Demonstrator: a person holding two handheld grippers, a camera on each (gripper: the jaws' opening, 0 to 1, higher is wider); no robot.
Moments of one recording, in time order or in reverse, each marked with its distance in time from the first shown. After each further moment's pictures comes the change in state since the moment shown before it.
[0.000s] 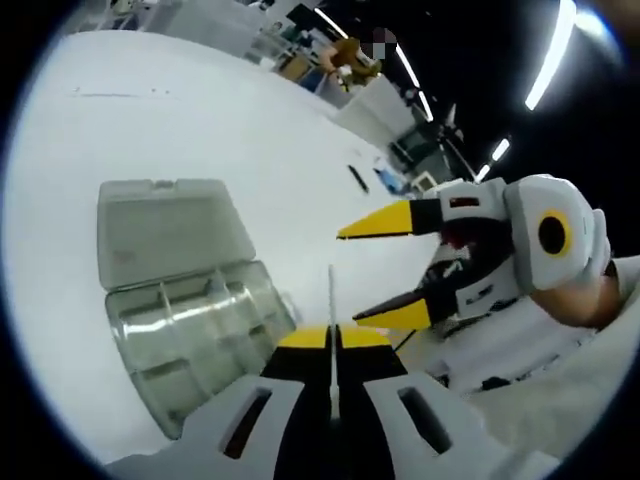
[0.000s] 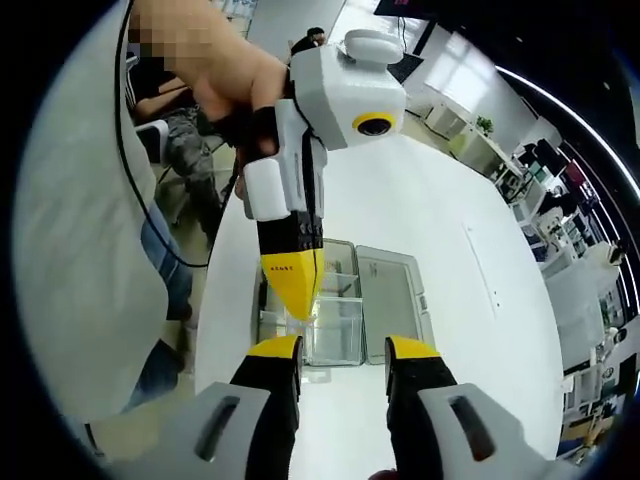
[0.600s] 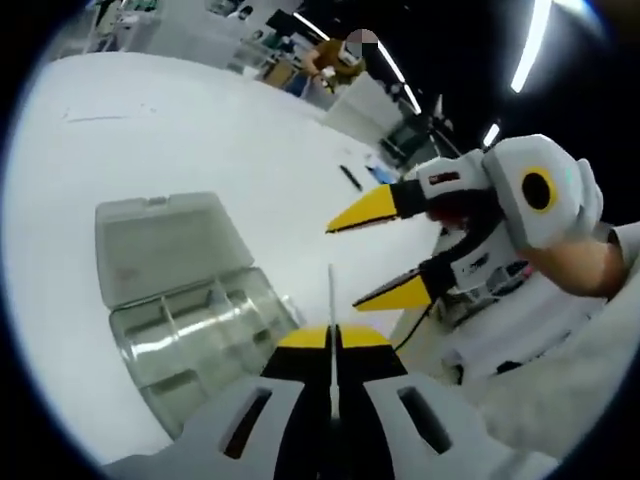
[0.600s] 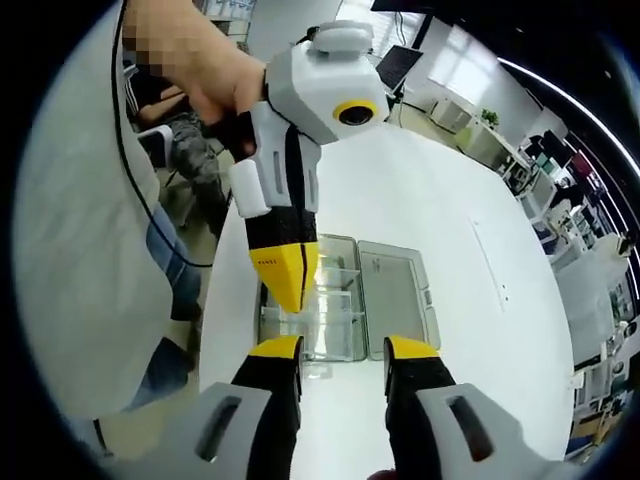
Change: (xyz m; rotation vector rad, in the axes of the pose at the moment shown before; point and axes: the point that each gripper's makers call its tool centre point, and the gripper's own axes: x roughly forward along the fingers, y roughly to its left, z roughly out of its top) left arm -0.001 -0.002 -0.001 0.117 -0.013 -0.005; right arm 0.000 -0.004 -0.004 0.024 0.004 0.055
